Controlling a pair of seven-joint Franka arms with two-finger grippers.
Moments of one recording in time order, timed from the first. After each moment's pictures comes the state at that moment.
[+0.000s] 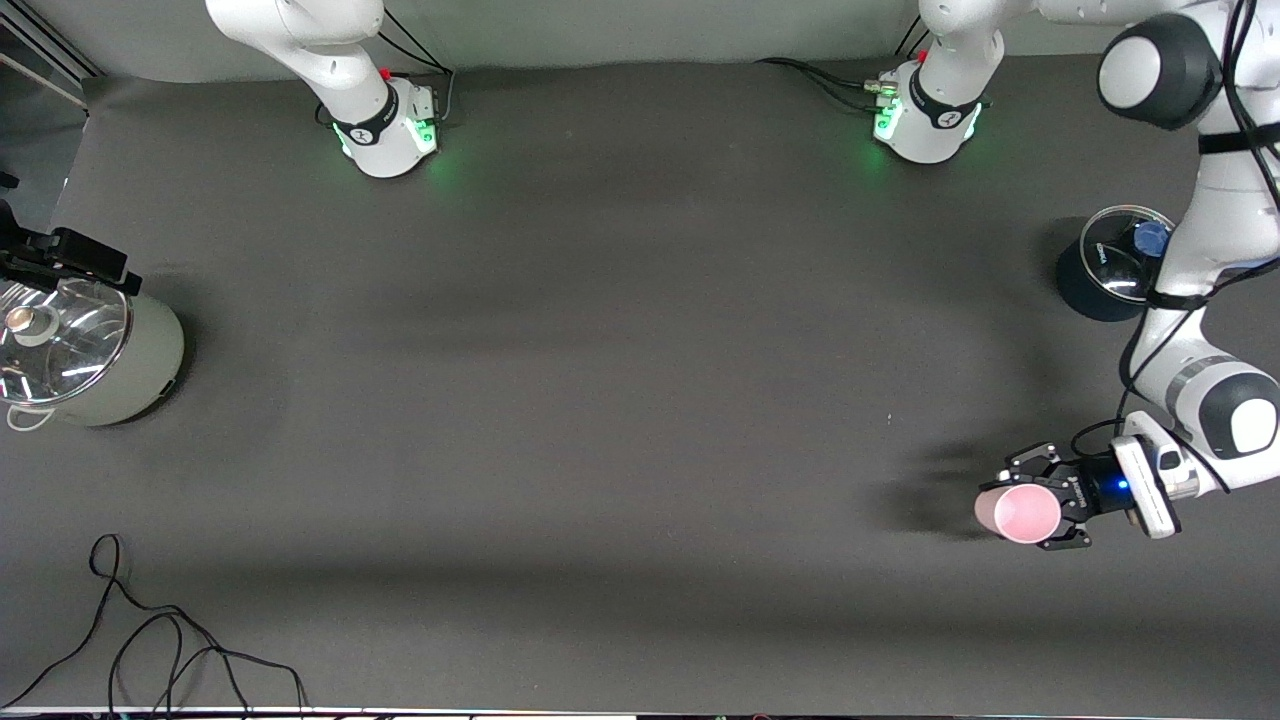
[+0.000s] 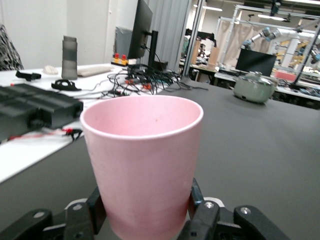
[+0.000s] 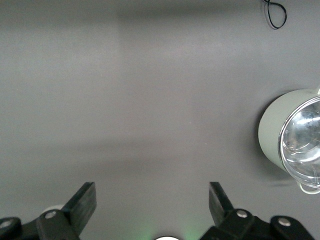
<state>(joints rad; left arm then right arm) 0.38 0.85 -0.20 -1.47 -1.31 1.84 2.10 -0.03 0.03 -0.06 -1.50 0.02 1.47 0.00</state>
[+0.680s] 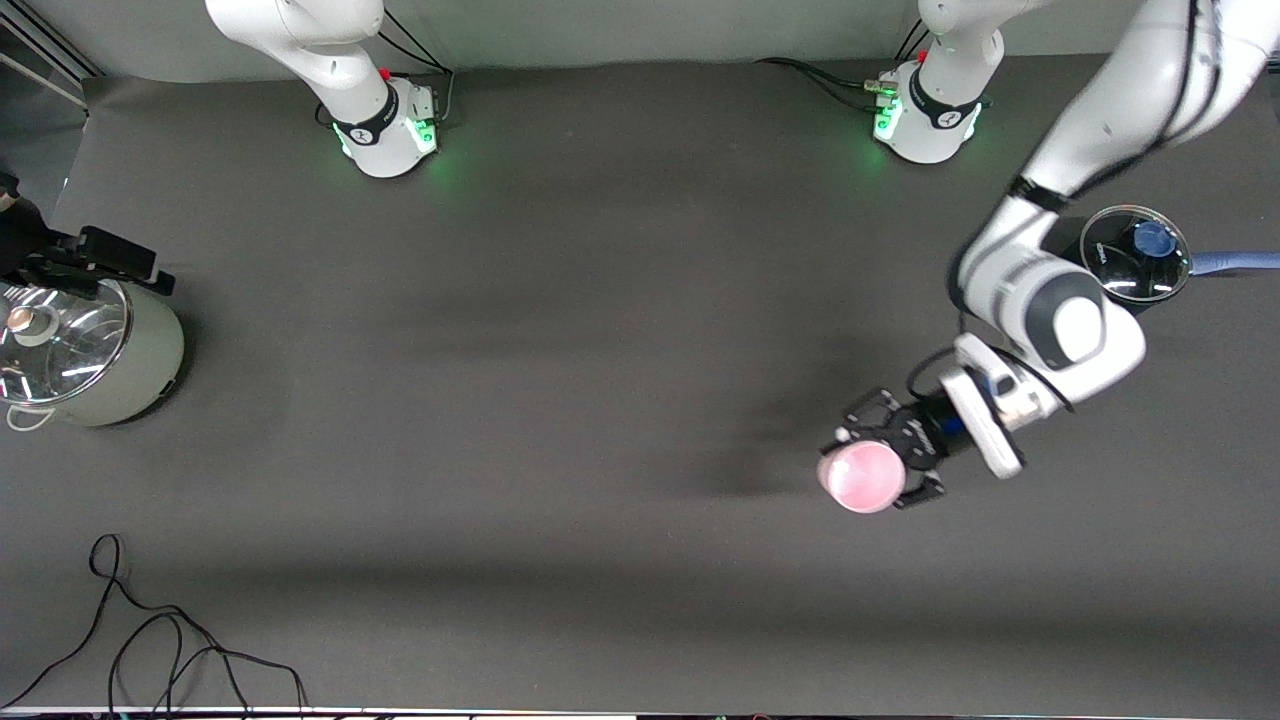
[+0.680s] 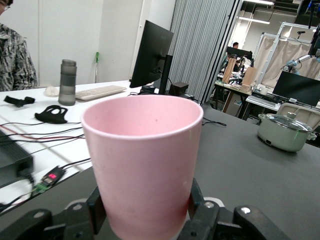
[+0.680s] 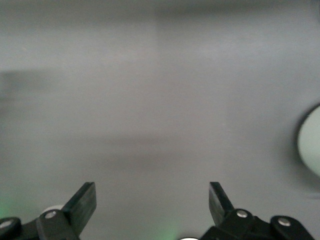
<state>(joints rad) 0.36 0.46 -0.70 -1.90 -1.72 2.47 2.12 -0.02 0.03 -0.05 -1.50 0.17 1.47 0.03</state>
